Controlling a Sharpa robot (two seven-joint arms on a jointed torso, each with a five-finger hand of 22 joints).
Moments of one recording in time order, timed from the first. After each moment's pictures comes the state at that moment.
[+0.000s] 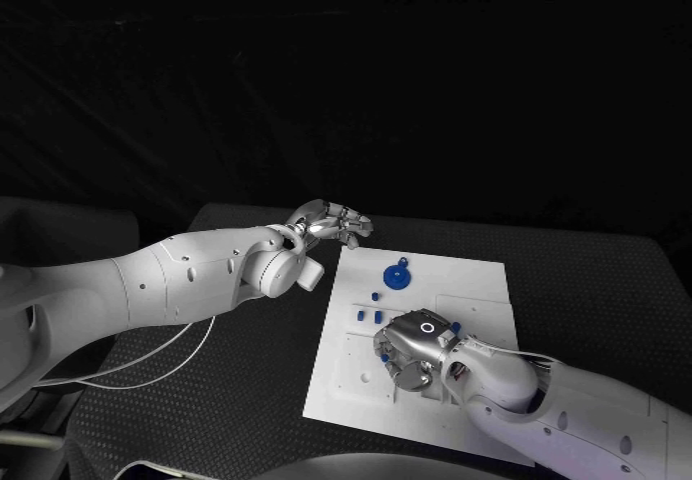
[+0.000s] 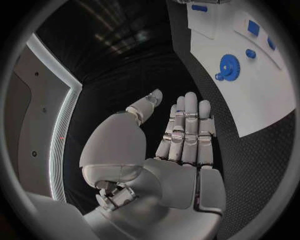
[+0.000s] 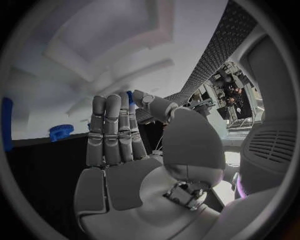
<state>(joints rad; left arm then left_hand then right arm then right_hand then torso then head) 1.16 -0.71 -0.10 1.26 -0.24 -0.27 0.26 1.10 -0.13 0.53 -0.21 0.06 0.87 0.17 0.28 0.49 1.19 0.12 0.08 0.25 1.01 0.01 0.88 0.36 0.02 0.79 -0.09 0.67 1.24 0.93 -0.59 -0.13 1.48 -1.94 -0.34 -0.12 1.09 -0.29 0.89 -0.23 0.10 0.98 0.13 0.34 0.42 1.25 0.07 0.16 0.23 1.12 -0.02 0.88 0.64 0.26 1.03 0.08 0.61 1.22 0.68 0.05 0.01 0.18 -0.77</state>
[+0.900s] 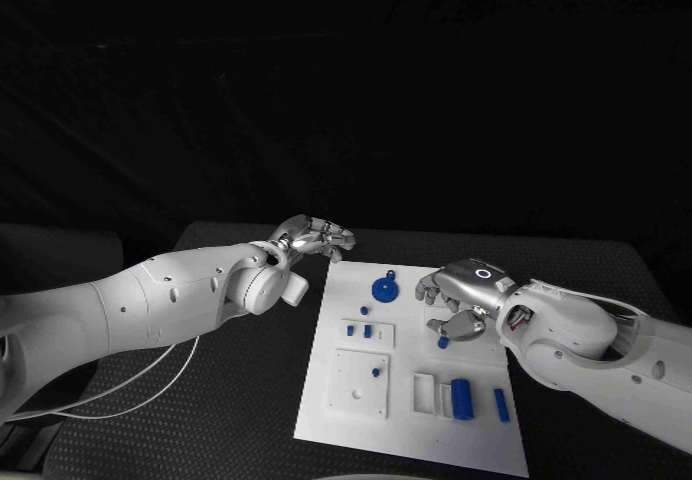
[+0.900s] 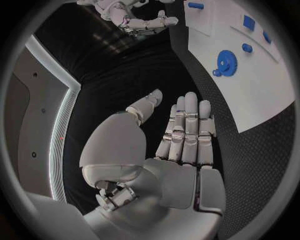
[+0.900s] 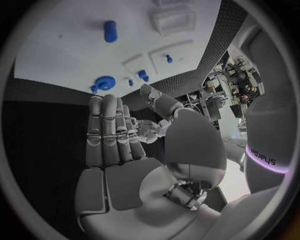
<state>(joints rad) 1.16 -0.71 -0.10 1.24 -0.24 -0.27 0.25 1.10 -0.13 0.53 -0.21 0.06 0.87 0.17 0.28 0.49 1.19 0.12 0.08 0.25 1.01 0.02 0.88 0.36 0.02 0.79 -0.09 0.67 1.24 1.11 -0.82 -0.06 1.62 -1.82 -0.24 -0.12 1.06 -0.30 0.78 -0.27 0.08 0.90 0.17 0.31 0.41 1.17 0.11 0.10 0.16 1.10 0.00 0.88 0.66 0.24 1.00 0.09 0.60 1.25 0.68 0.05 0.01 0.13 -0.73</state>
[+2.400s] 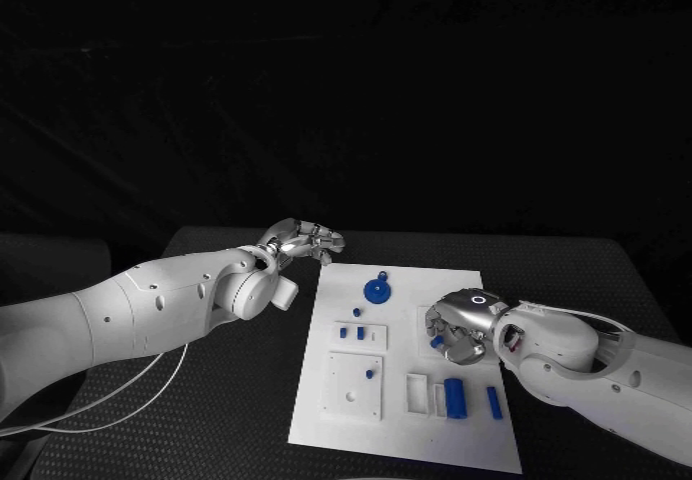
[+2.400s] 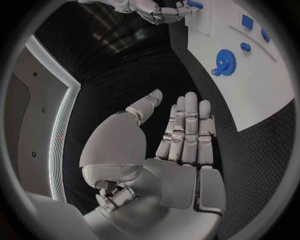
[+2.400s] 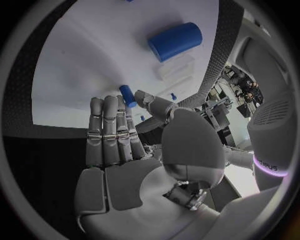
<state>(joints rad) 1.16 -0.71 -0.10 1.24 -0.24 -0.26 0.25 1.10 -0.13 0.53 -0.21 0.06 0.87 0.17 0.28 0.49 1.19 0.12 0.08 0.25 1.01 0.02 0.87 0.37 0.02 0.79 -0.09 0.67 1.24 1.05 -0.82 -0.08 1.55 -1.82 -0.14 -0.13 1.13 -0.23 0.88 -0.19 0.05 0.97 0.13 0.38 0.43 1.25 0.08 0.15 0.16 1.11 -0.02 0.89 0.70 0.25 1.01 0.08 0.63 1.28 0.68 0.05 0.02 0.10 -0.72</state>
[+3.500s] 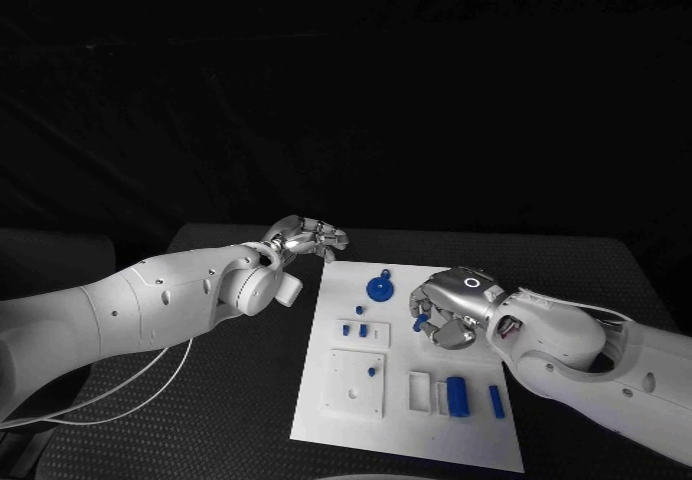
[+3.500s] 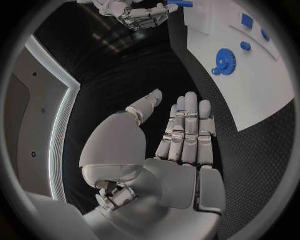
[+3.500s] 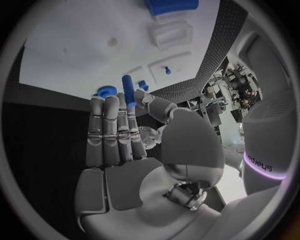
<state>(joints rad) 1.16 -0.70 -0.10 1.23 -0.24 -0.26 0.25 1.10 -0.13 0.53 -0.21 0.06 0.87 0.17 0.28 0.49 1.19 0.12 0.08 0.25 1.01 0.02 0.87 0.37 0.02 0.79 -0.08 0.67 1.24 1.07 -0.82 -0.03 1.67 -1.90 -0.23 -0.15 1.13 -0.20 0.90 -0.22 0.05 1.04 0.10 0.41 0.46 1.32 0.05 0.19 0.21 1.16 -0.04 0.90 0.71 0.25 1.07 0.06 0.65 1.30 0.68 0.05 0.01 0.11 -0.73</state>
